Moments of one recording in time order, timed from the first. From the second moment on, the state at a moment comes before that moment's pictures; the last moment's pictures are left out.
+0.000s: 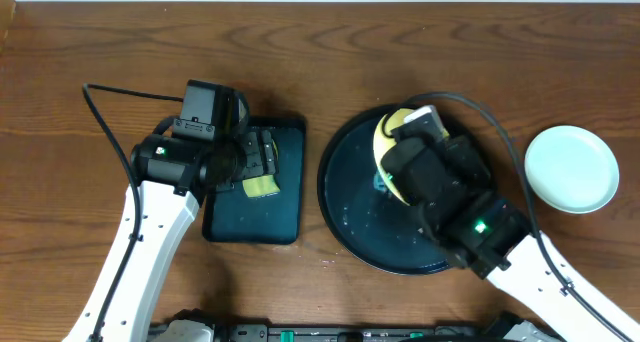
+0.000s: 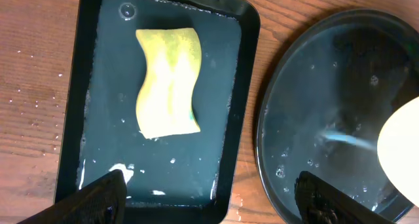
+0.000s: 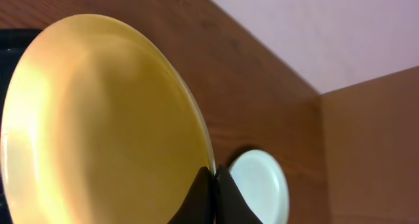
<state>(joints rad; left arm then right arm) -0.22 1.31 1.20 -1.02 0.13 -0.40 0.78 1.21 1.08 -0.80 0.85 -0.04</state>
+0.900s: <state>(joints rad) -0.22 1.31 1.20 -1.02 0.13 -0.40 0.92 1.21 1.08 -0.81 0.94 -0.37</state>
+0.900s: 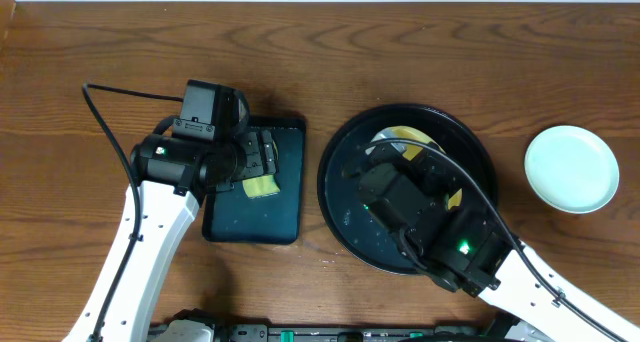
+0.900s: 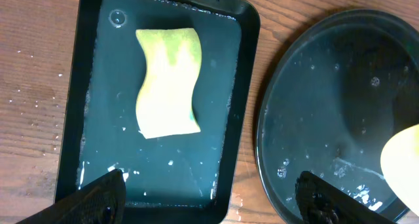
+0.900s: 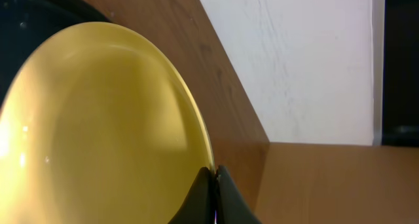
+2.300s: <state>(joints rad) -0.22 1.31 1.20 -1.02 0.13 -0.40 0.93 1.21 1.08 -0.81 0.99 -0.37</state>
